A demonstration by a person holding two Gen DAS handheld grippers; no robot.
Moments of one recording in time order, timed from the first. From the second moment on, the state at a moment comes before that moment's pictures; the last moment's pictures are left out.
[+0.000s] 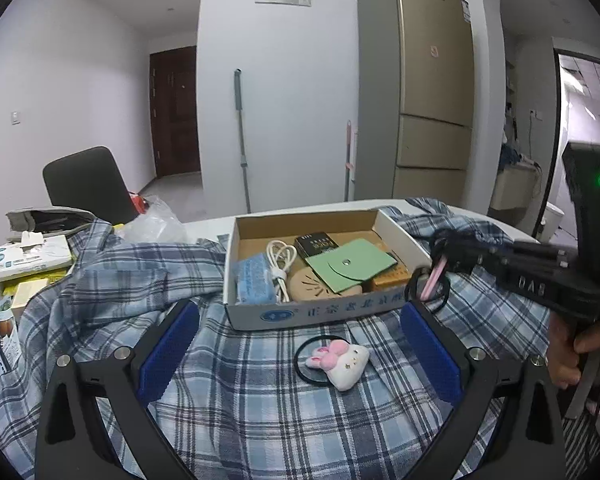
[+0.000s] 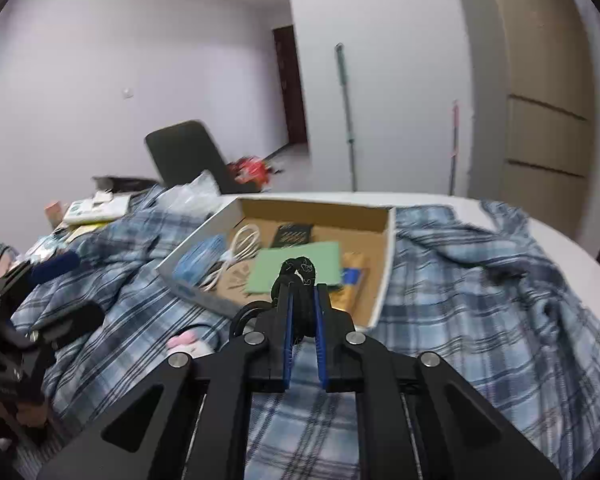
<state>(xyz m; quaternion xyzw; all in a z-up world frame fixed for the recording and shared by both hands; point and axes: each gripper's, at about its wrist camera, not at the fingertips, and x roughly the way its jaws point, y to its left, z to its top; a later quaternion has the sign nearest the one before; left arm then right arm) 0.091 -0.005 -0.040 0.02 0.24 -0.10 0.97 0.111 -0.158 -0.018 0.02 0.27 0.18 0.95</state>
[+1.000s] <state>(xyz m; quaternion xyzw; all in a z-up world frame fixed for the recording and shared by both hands) 0.139 -0.022 -0.056 -0.01 0.37 -0.18 0.91 0.099 -0.187 0.001 0.05 0.21 0.13 0.97</state>
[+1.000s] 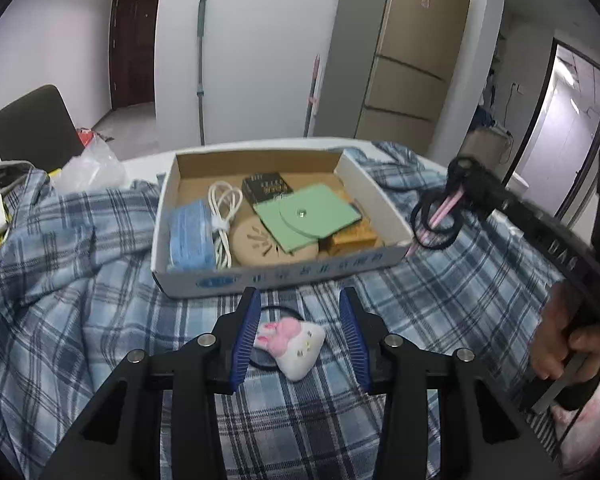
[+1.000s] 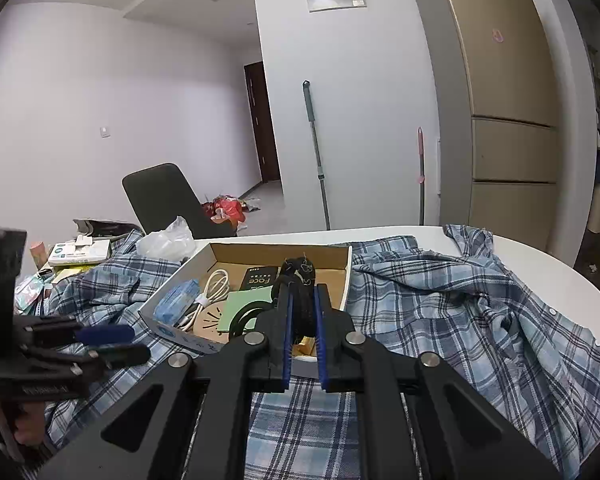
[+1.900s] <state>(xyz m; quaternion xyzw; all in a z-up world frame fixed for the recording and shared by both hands) 0.161 -0.030 -0.103 -0.01 0.47 -0.19 0.86 0.102 -0.185 -0.002 0.05 0.22 0.14 0.97</state>
